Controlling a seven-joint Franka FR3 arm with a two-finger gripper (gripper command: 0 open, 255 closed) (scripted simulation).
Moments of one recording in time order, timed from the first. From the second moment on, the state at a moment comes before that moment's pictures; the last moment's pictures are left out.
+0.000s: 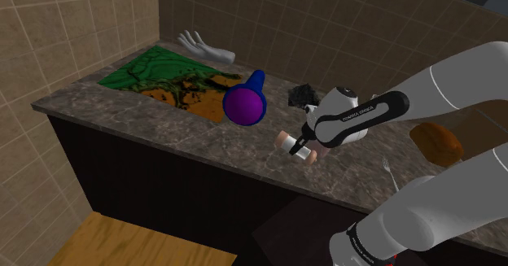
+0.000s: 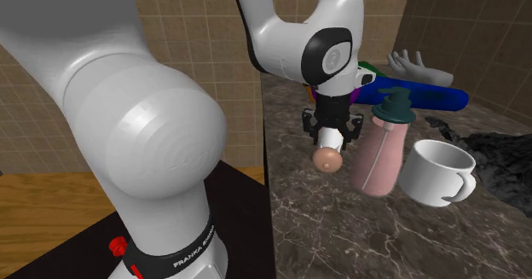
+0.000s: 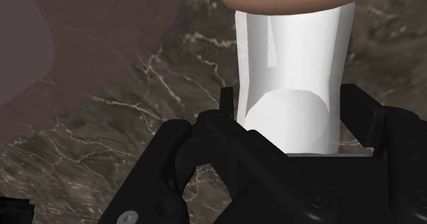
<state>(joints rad) -0.11 -0.18 -0.14 -2.85 -0.05 2.84 -0.46</state>
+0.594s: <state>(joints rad) -0.12 -0.27 -0.13 -2.84 -0.06 2.75 -0.44</state>
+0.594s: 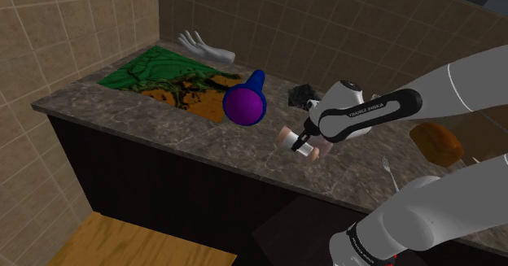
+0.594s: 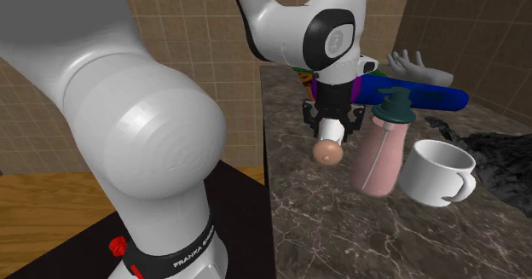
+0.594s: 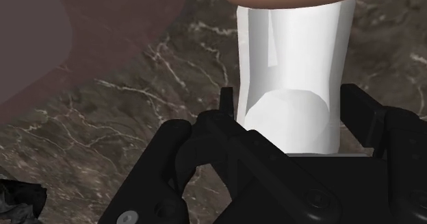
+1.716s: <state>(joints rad) -0.13 -0.49 -0.11 -2.75 -0.07 2.43 -0.44</state>
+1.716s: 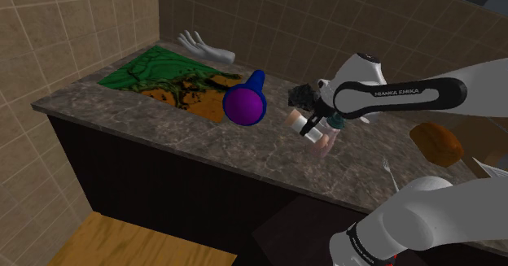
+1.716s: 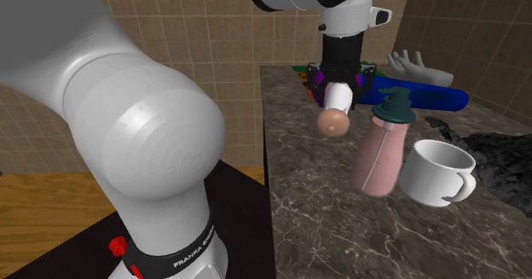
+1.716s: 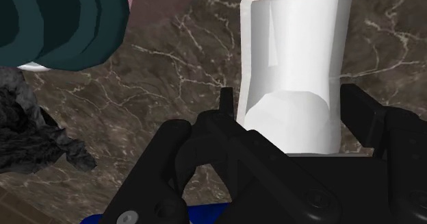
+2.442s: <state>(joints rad) -0.13 -0.58 -0.10 -2.65 -0.07 2.25 -0.44</state>
